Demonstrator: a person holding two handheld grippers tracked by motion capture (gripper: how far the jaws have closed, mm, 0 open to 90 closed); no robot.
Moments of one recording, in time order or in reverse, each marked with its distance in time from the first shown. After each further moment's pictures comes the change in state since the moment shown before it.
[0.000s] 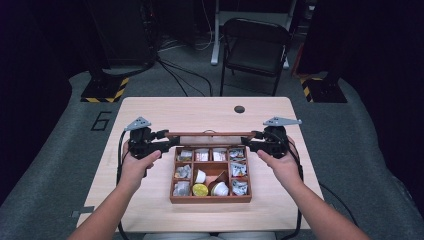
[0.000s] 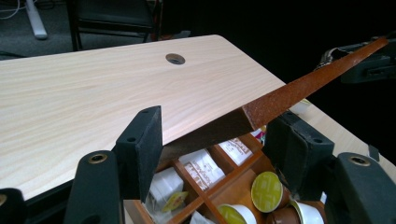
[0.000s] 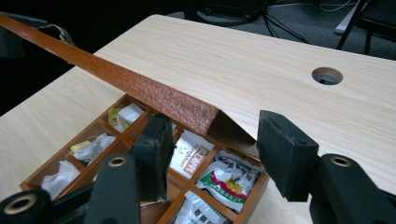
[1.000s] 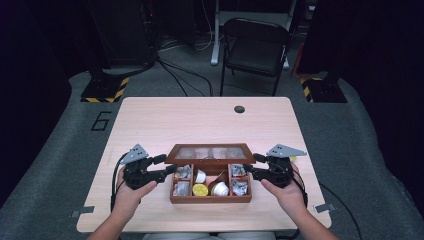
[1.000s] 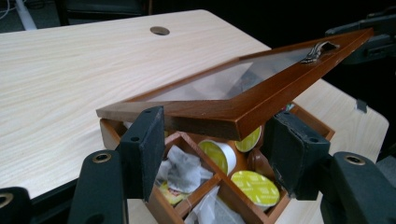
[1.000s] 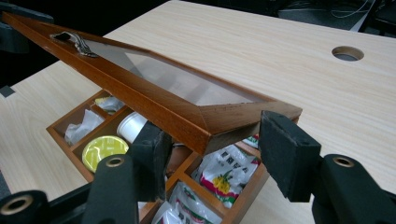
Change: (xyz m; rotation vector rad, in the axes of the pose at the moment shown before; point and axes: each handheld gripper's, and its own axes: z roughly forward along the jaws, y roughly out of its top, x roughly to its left) left arm -0.028 -0.061 -0.027 0.028 -0.002 0.086; right arm 0.024 -0.065 -0.024 -0.029 0.031 -0.061
